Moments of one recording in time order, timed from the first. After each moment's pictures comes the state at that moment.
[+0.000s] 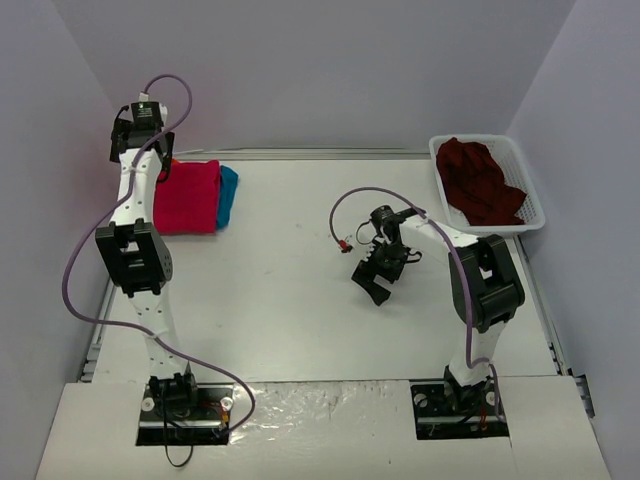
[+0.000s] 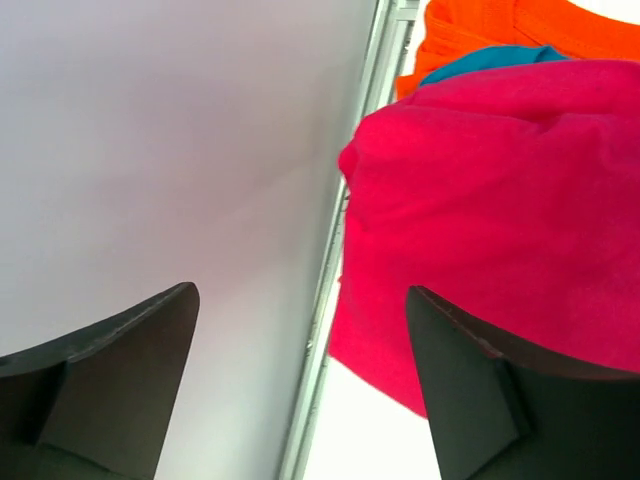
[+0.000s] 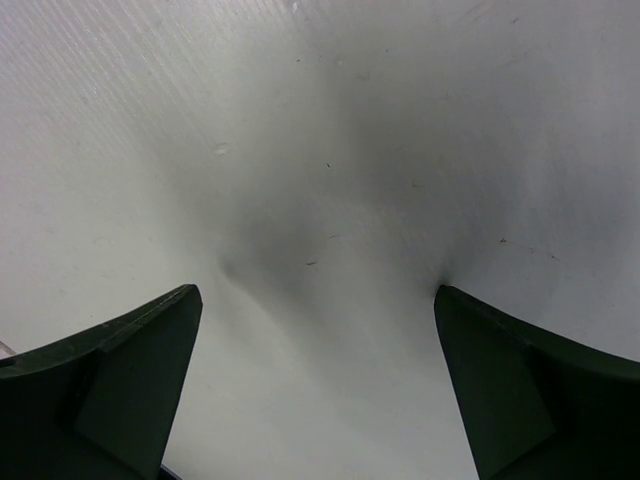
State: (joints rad) left arm 0.13 2.19 2.23 -0.74 -0.45 0.30; right arm 0.40 1.85 1.19 -0.86 -0.27 -0.67
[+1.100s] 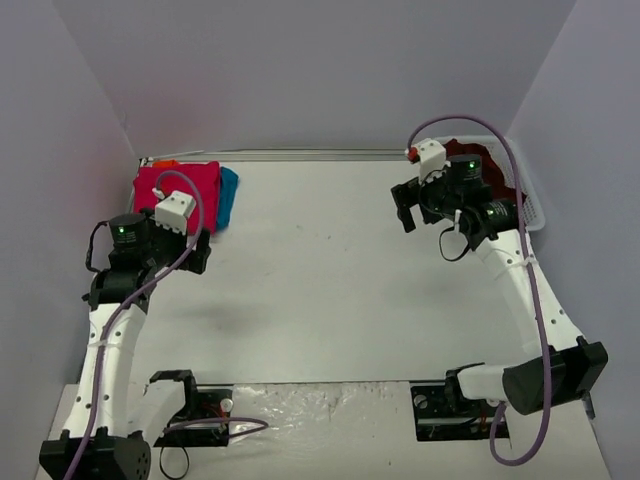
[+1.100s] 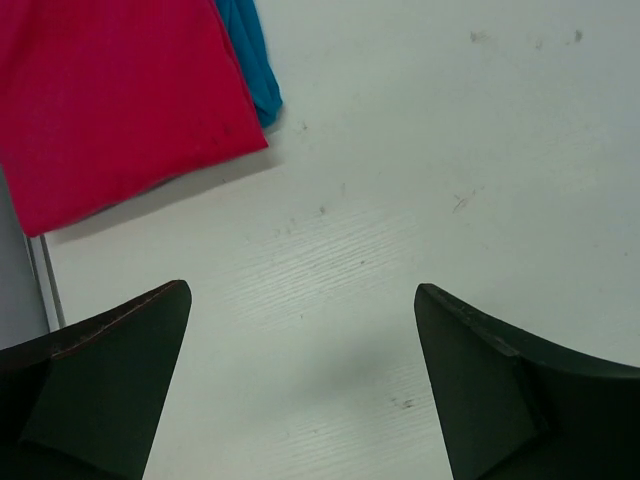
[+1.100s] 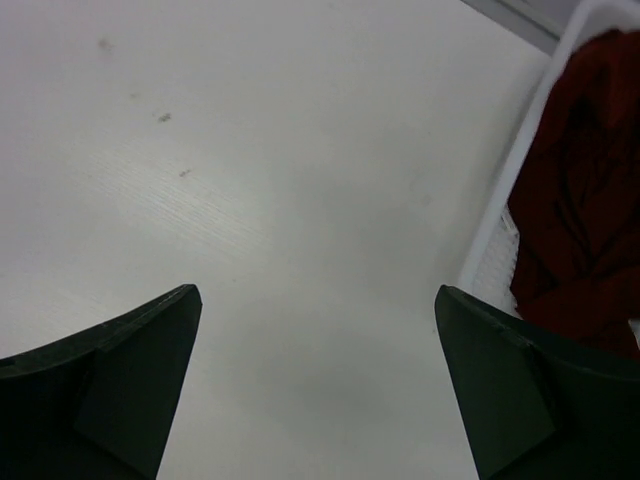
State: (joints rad) left arm 0.05 0.92 0.97 -0.60 0.30 0.28; right arm 0.26 1.30 1.38 -0.68 -0.11 -0.27
